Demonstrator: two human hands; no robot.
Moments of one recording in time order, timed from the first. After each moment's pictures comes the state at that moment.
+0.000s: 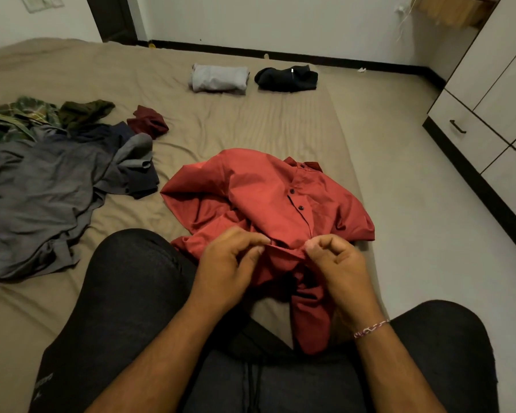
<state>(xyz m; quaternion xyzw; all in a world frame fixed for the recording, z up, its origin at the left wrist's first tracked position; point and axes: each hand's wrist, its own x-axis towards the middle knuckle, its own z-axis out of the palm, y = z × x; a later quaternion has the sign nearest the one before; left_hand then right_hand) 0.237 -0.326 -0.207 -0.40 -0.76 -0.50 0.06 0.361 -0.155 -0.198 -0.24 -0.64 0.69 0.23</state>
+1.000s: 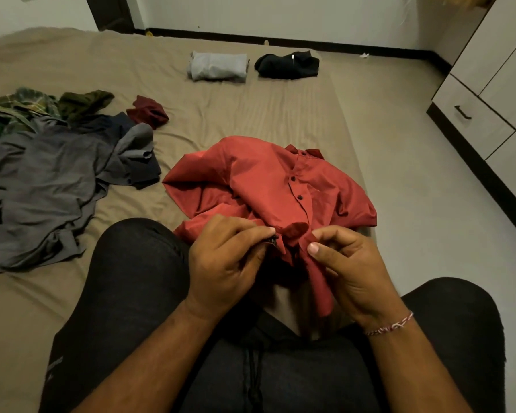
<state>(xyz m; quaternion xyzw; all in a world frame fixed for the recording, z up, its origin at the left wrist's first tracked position) 0.257 -0.342 -0.184 -0.46 -0.70 -0.48 0.27 0.384 -0.167 -0.166 -0.17 -0.59 0.76 0.20</state>
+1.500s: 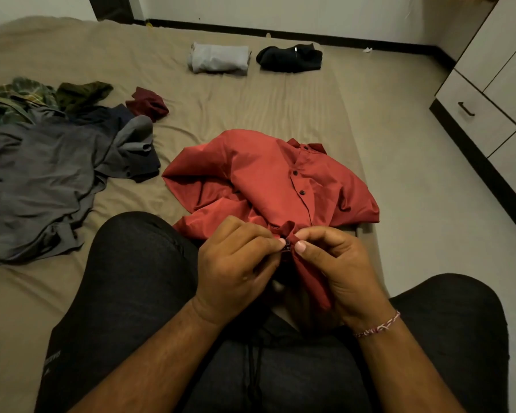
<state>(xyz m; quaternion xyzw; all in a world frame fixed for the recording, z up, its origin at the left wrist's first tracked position) 0.267 -0.336 -0.190 -0.49 -0.69 -0.46 0.28 0.376 -0.187 -0.170 -0.15 -0.61 0.75 0.22</state>
